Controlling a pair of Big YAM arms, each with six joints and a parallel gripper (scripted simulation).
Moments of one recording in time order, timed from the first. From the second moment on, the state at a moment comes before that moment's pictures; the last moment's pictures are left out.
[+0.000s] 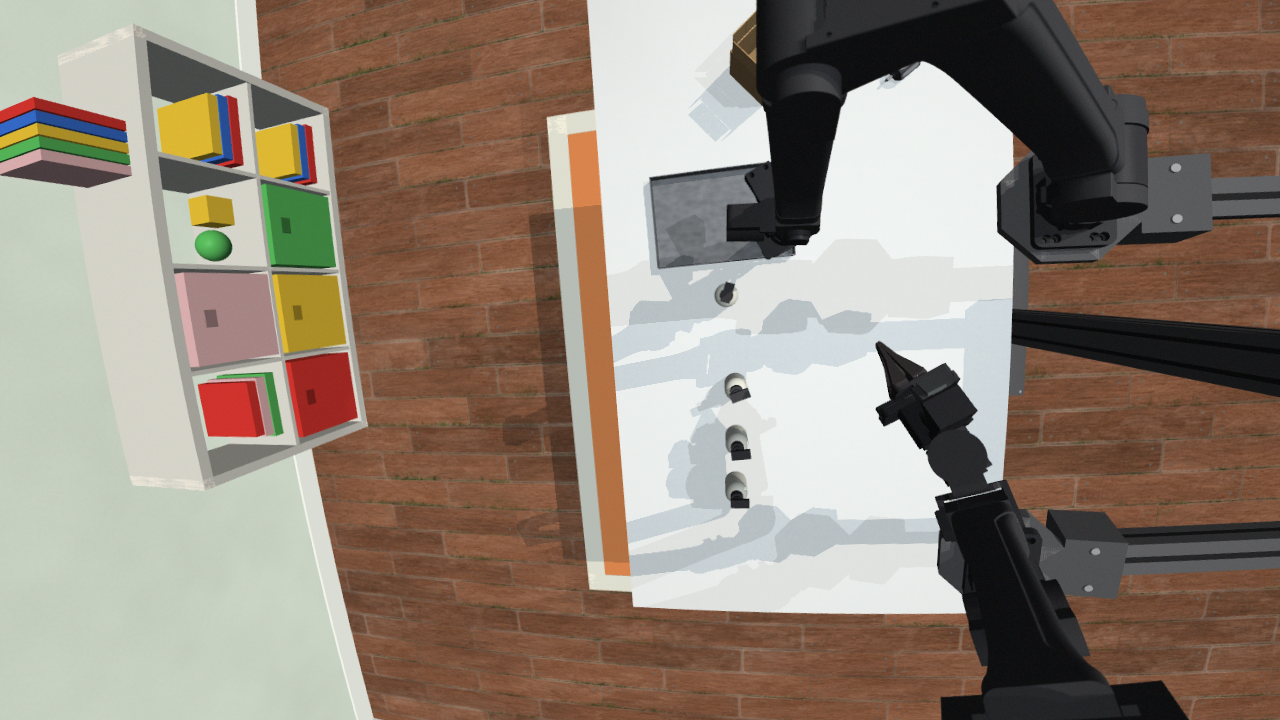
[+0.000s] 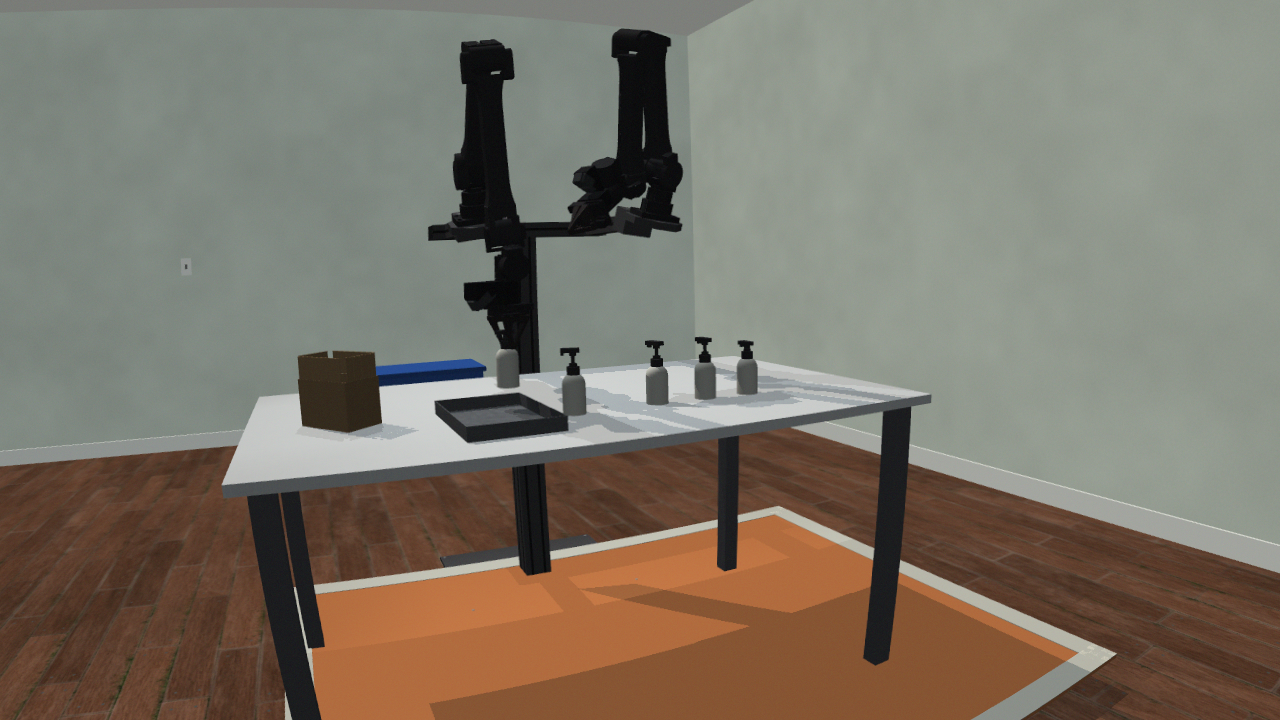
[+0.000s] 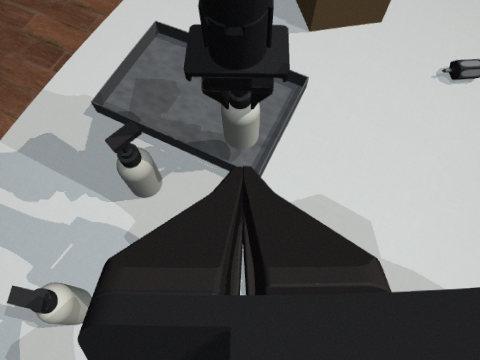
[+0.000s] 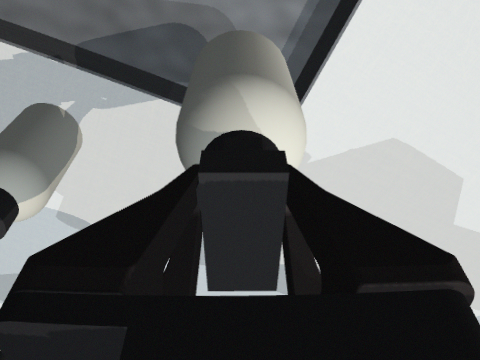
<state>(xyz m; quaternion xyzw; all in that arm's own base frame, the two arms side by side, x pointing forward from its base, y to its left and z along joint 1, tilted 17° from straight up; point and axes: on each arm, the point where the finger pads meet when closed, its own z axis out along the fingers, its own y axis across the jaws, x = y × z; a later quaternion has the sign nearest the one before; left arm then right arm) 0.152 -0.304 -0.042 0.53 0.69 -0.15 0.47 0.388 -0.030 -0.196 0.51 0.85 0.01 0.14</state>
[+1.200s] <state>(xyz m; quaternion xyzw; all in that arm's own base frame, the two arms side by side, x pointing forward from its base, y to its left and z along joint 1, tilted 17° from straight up) 0.153 -0.304 -0.041 0.53 0.69 -0.15 0.48 0.393 -0.034 -0.226 0.51 0.85 0.01 0.14</state>
